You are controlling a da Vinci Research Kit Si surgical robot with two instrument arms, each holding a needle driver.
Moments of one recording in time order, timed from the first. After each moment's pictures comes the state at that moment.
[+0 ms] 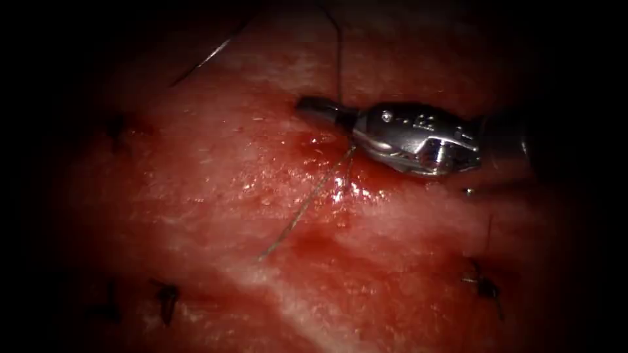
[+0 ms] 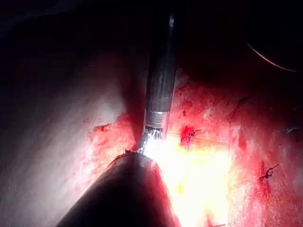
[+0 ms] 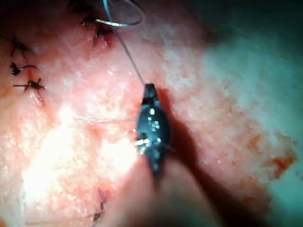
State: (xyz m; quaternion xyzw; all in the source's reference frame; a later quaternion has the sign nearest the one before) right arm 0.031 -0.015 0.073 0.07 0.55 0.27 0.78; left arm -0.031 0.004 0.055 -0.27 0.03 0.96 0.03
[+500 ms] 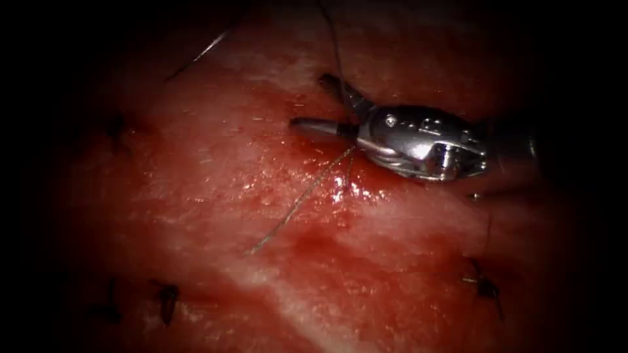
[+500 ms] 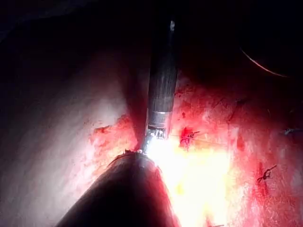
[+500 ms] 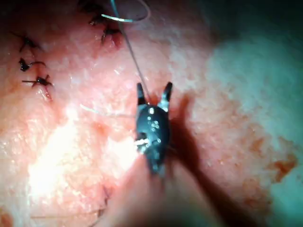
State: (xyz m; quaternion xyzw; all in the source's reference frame) right arm 0.031 -0.016 0.071 0.05 0.55 0.27 0.79; left arm -0.030 0.005 0.054 -0.27 0.04 0.96 0.03
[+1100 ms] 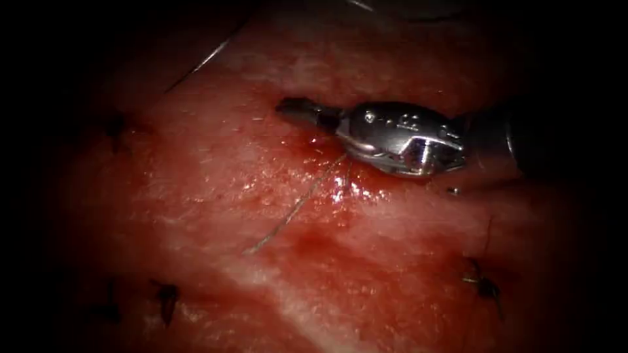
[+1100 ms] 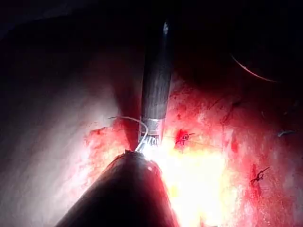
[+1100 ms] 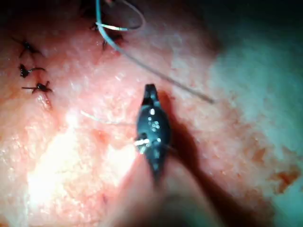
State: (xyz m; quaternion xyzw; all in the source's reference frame) right arm 0.032 -0.016 0.072 0.07 0.55 0.24 0.80; left arm -0.031 0.004 0.053 -0.27 0.04 0.96 0.03
